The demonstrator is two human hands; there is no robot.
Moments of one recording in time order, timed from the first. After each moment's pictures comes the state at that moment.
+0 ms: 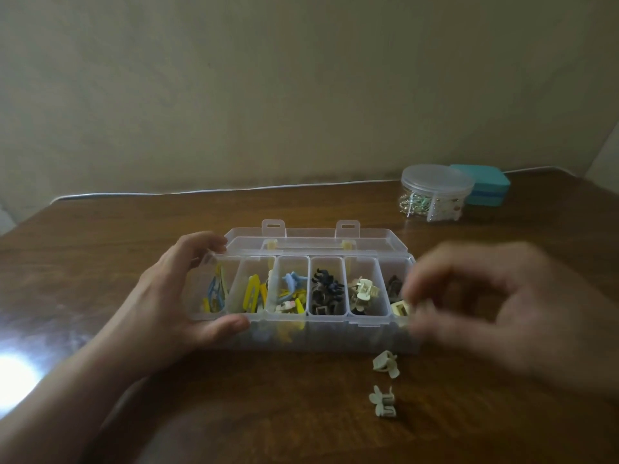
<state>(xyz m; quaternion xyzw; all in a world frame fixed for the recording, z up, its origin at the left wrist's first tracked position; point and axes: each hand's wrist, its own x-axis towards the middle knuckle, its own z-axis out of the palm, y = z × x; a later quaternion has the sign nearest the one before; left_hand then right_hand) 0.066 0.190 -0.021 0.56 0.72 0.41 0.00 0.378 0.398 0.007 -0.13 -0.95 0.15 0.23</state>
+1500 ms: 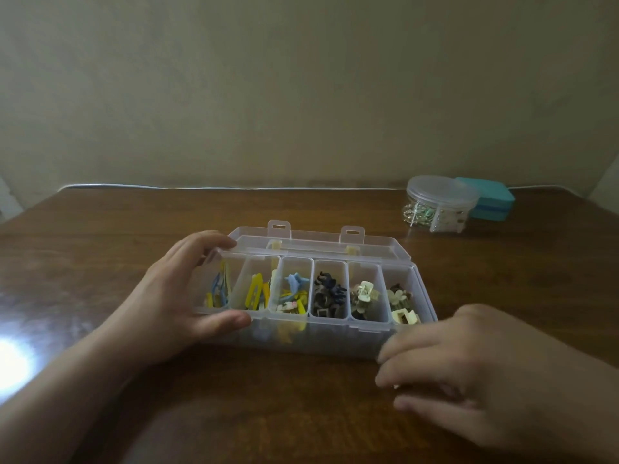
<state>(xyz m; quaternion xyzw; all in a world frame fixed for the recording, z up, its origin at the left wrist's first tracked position) 0.061 0.191 -0.027 0.55 0.72 0.41 0.01 0.349 0.370 0.035 0.08 -1.00 0.04 0.03</state>
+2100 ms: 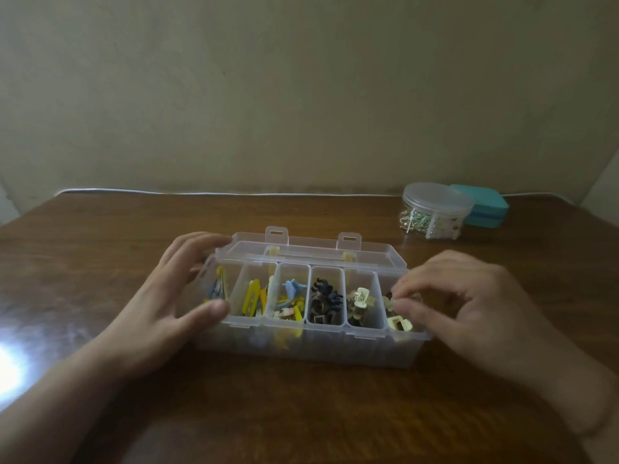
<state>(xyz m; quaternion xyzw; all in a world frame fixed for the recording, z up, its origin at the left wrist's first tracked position) 0.068 0.188 -0.024 0.53 0.69 0.47 0.09 0.339 0.407 0.018 -0.11 -0.94 0.12 0.29</state>
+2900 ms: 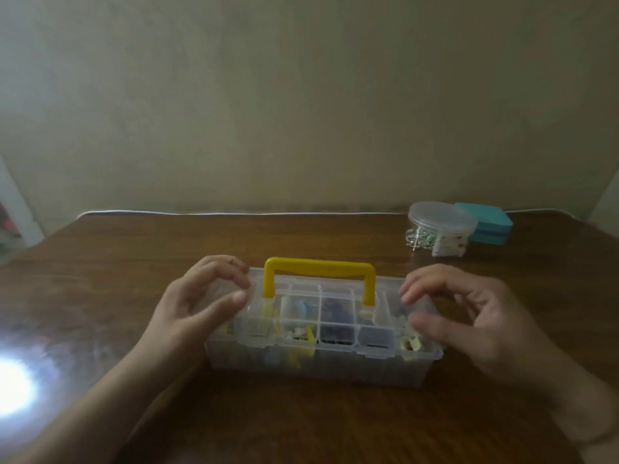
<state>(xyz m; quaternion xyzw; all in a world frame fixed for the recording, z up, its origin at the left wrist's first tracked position) 0.079 0.198 -0.014 0.48 0.64 0.59 0.09 0.337 0.406 0.020 -0.12 -0.87 0.39 0.28</state>
